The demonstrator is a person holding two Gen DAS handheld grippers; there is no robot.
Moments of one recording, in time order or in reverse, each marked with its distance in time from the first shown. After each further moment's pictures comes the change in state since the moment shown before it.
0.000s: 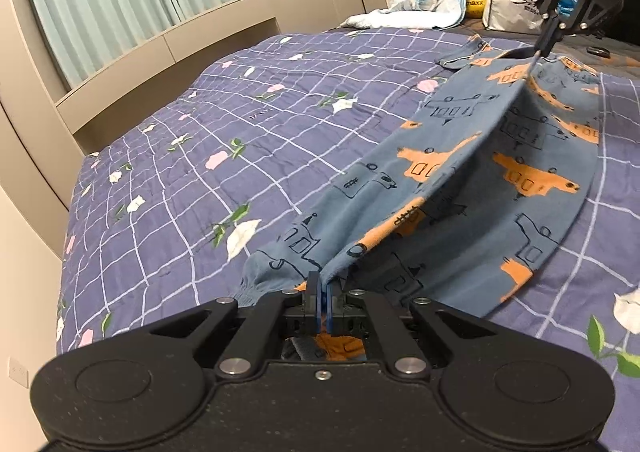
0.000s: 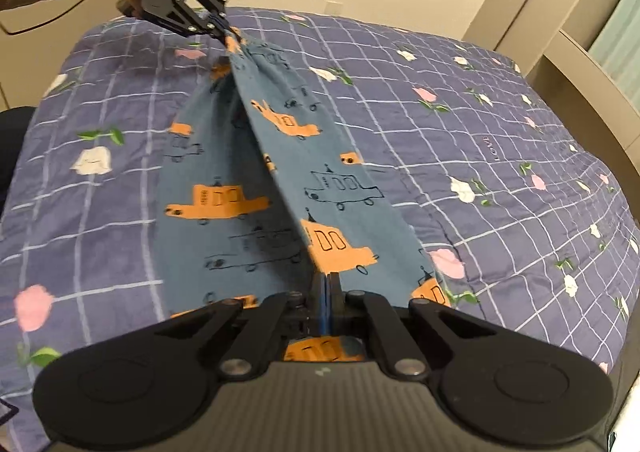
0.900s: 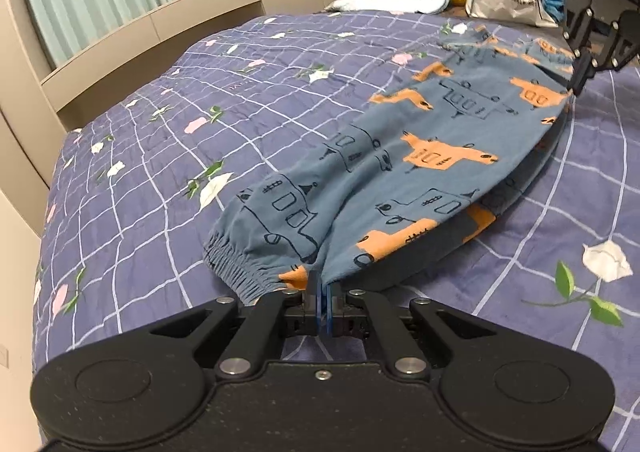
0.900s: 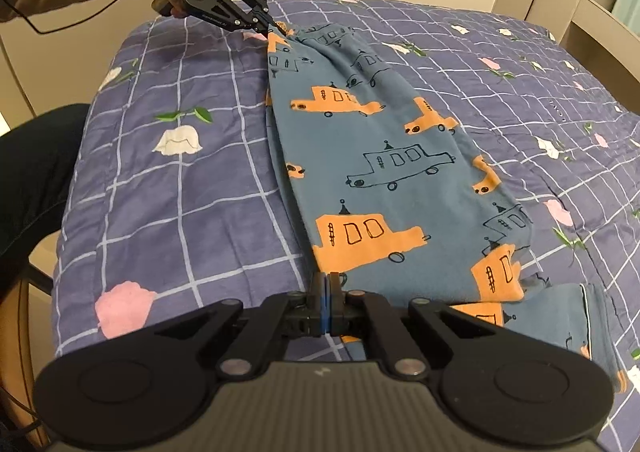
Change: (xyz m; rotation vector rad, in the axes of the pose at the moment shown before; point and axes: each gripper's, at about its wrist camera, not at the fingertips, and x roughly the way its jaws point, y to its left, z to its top) left arm -0.005 -0.005 -0.034 -0.033 0.040 -0.068; right arm 0.014 0.073 -0.027 0.115 0.008 0.147
